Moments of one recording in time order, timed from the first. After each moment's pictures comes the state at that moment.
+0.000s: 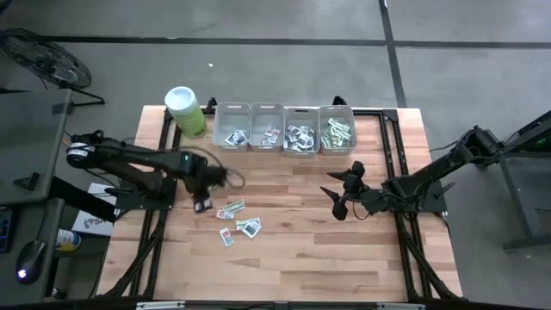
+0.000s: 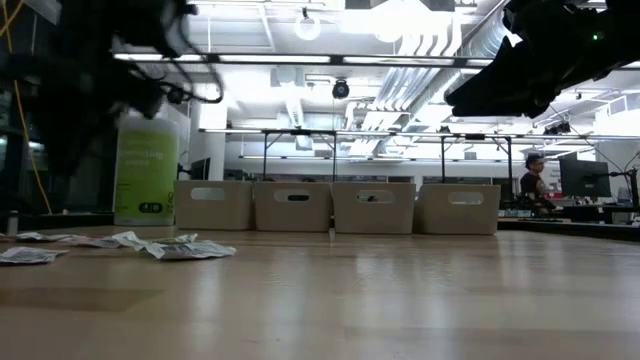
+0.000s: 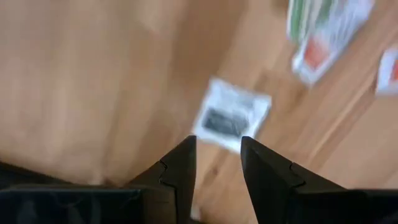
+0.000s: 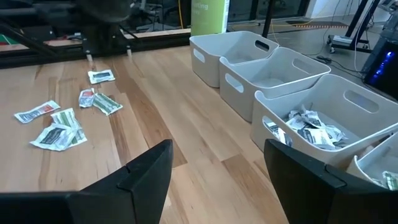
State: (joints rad) left arm -0.03 1.23 0.82 -1.12 0.02 -0.45; right arm 0.43 1.08 0.37 0.27 0.86 0.34
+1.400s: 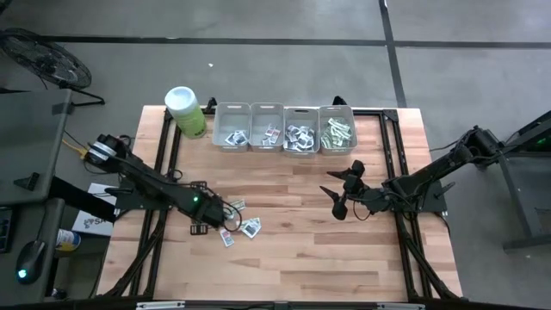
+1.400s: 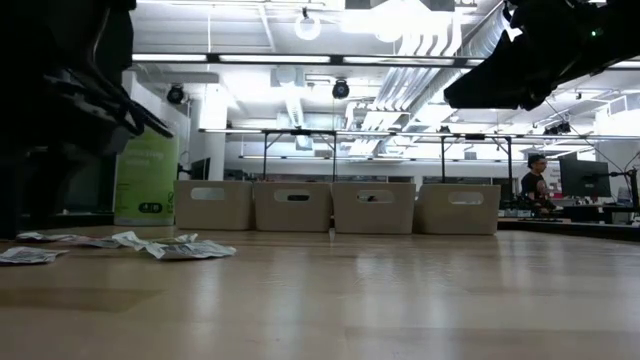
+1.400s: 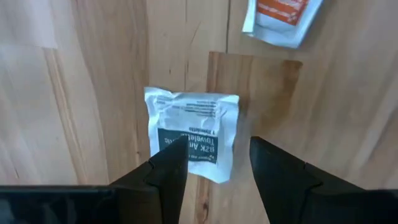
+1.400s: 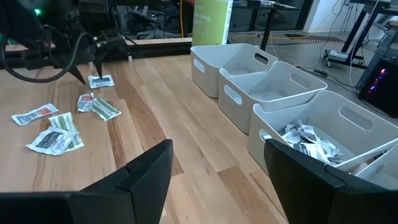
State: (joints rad) left arm -0.44 1.47 0.74 -0.93 -0.15 -0.54; right arm 0.43 1.08 0.37 0.33 0.87 0.25
